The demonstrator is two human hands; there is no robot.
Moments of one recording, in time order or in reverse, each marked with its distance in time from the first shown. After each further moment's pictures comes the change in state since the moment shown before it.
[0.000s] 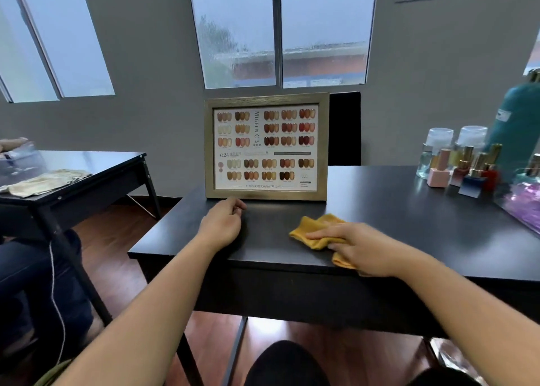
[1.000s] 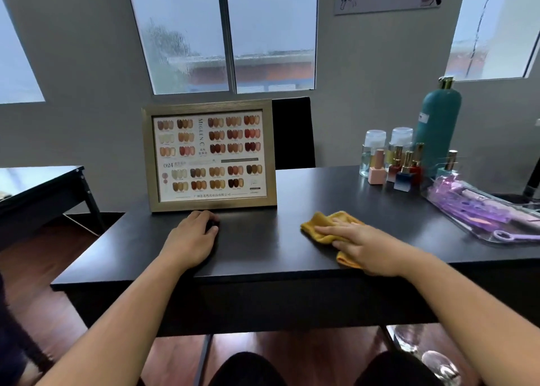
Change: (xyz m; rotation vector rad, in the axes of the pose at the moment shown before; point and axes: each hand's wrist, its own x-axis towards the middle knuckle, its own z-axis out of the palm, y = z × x) left_hand -0.005 0.026 0.026 0.218 -0.088 0.197; right_hand -0.045 0.073 -0.027 -0.078 0.107 0.112
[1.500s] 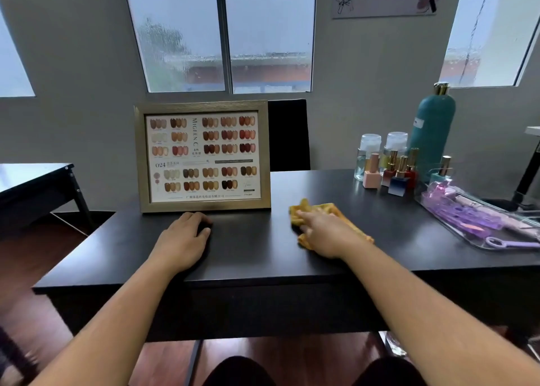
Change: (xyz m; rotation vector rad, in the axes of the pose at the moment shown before) left_hand 0.002 -0.002 0.002 -0.013 0.019 0.002; right_hand 0.055 -0.035 0.011 -0.116 0.090 0.214
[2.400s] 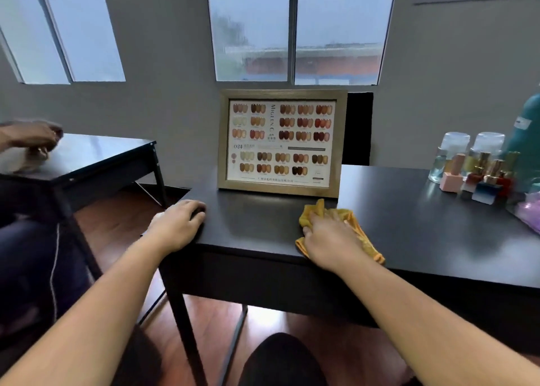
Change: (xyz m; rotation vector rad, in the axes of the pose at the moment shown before) left_hand -0.043 -0.105 -0.062 0.119 0.022 -0.198; right_hand -0.020 -0.107 0.043 -0.040 0.028 -0.042
